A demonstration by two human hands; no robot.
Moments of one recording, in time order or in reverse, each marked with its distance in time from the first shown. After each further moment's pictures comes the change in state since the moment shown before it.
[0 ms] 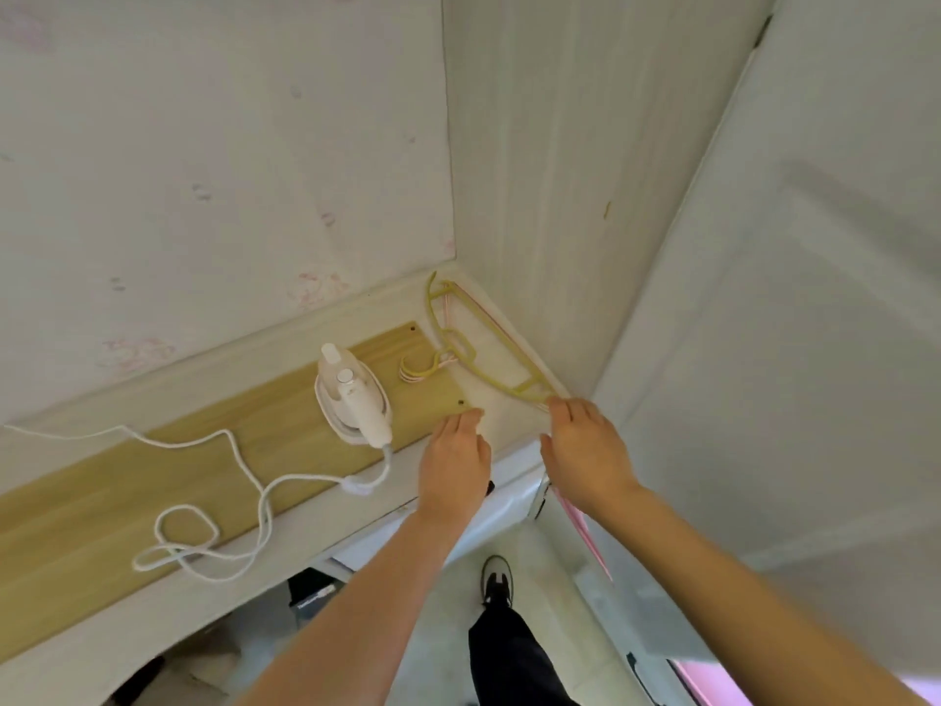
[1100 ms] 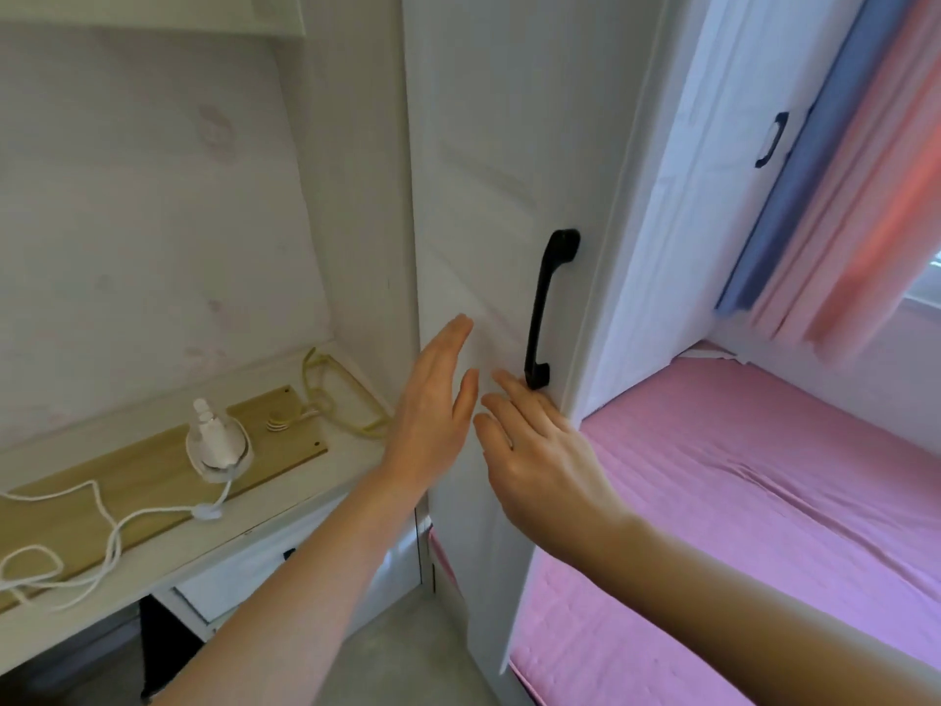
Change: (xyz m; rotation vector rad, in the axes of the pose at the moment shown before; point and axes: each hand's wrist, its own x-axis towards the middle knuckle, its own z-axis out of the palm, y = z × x) left_hand -0.089 0.283 -0.031 -0.322 0.227 0.521; right_hand -0.220 0.105 -0.208 -0.317 0.565 -0.398
